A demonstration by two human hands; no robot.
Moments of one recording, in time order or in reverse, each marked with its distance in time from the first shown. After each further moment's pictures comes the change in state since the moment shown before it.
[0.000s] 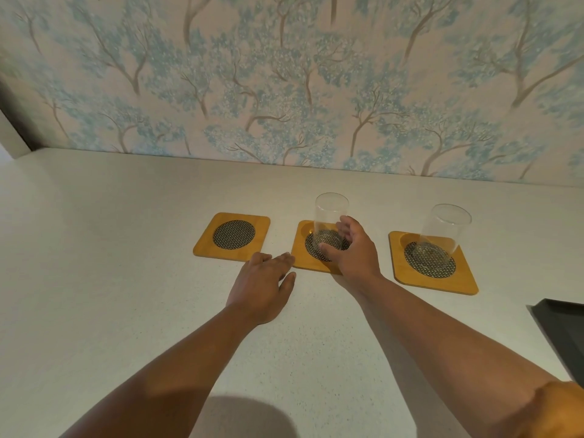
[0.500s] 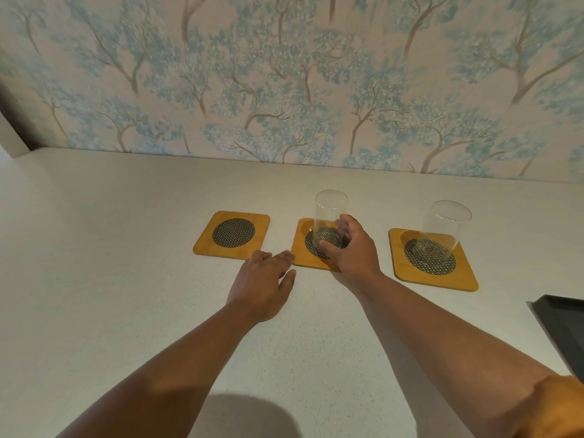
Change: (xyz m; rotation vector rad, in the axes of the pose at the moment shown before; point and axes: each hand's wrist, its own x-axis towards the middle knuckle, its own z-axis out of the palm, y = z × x) left_hand 0.000 0.000 0.001 0.011 0.004 0.012; right_hand 0.001 0.001 0.001 -0.036 -0.013 -0.001
